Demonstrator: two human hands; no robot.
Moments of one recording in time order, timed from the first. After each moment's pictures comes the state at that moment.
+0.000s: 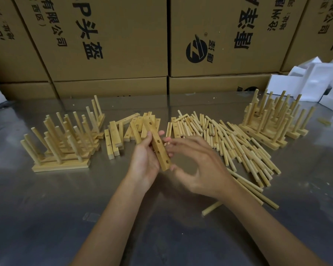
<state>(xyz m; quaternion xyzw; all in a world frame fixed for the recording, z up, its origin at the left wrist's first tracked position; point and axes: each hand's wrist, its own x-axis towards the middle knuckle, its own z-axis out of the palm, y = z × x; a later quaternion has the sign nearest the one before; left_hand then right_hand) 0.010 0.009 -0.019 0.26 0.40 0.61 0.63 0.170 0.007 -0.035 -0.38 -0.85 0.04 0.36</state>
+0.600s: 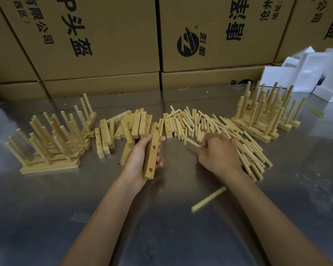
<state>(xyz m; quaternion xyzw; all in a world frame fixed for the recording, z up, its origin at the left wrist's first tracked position) 0.014 0.013 -0.035 0.32 0.45 0.55 0.63 0.213 0.046 -0.049 -0.67 -0.71 0.01 0.24</state>
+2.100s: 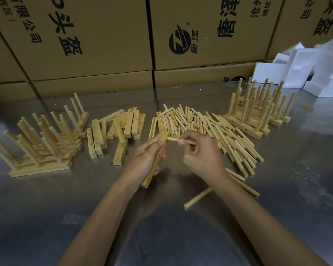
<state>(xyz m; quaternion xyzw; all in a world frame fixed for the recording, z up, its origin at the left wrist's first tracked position) 0.025 0.011 -0.040 0.53 0.51 0.45 0.51 0.191 0.019 -0.044 -0.55 -0.67 0.18 0.46</state>
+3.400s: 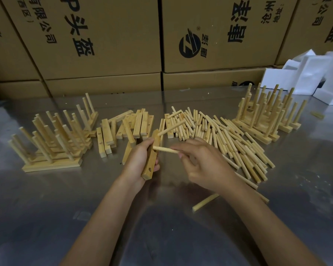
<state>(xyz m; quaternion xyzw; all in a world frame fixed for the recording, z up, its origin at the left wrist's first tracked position) 0.010 0.019 -0.037 0.31 0.52 0.53 0.59 0.189 0.005 -0.029 -0.44 -0.84 0.09 0.32</state>
